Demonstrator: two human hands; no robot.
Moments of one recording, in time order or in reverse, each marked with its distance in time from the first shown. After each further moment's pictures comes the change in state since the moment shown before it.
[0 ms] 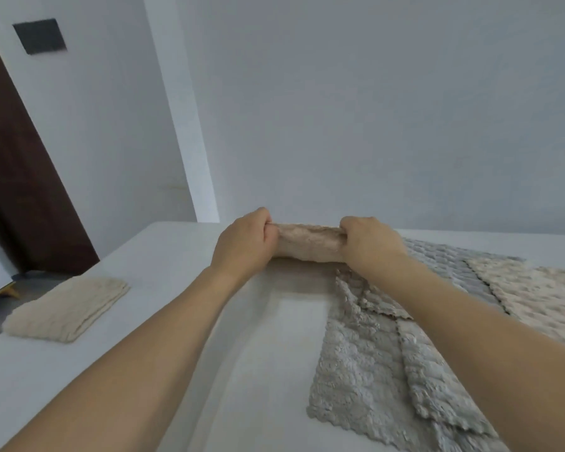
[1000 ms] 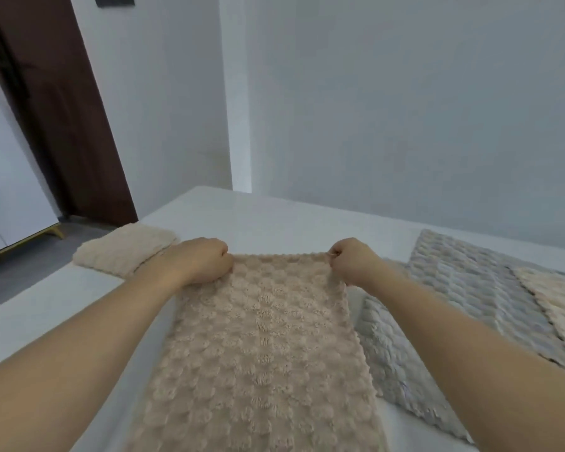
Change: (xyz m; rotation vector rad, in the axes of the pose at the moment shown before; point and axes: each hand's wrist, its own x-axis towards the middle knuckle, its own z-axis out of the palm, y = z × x) left_hand -0.080 -0.117 -0.075 0.414 -0.626 -0.286; right_hand -0.017 -0.069 0.056 0.415 -0.406 0.032
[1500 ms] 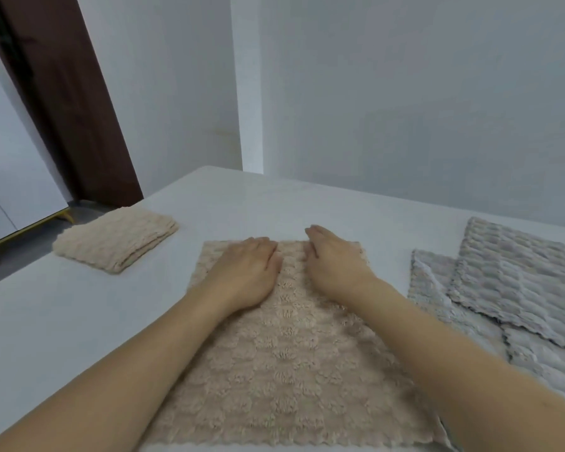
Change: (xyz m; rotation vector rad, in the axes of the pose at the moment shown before) left_hand 0.028 0.042 0.064 -0.200 0.155 0.118; right_hand 0.047 -0.011 0.080 -0.213 0.051 -0.285
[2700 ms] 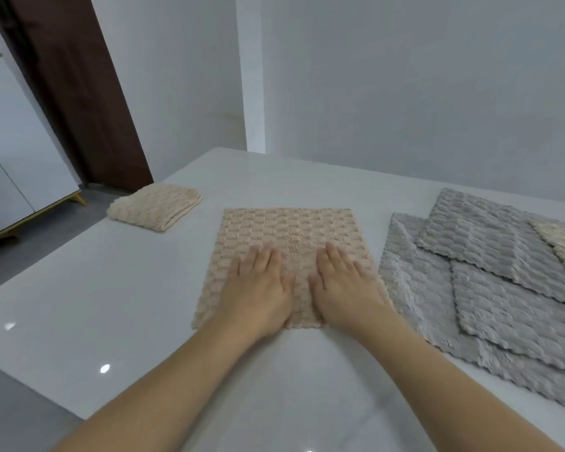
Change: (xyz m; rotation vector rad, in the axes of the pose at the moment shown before) left_hand -0.143 0.053 -0.009 0.122 -0.109 -0.146; right_hand -0.152 -0.041 -0.003 -0.164 -0.131 0.095
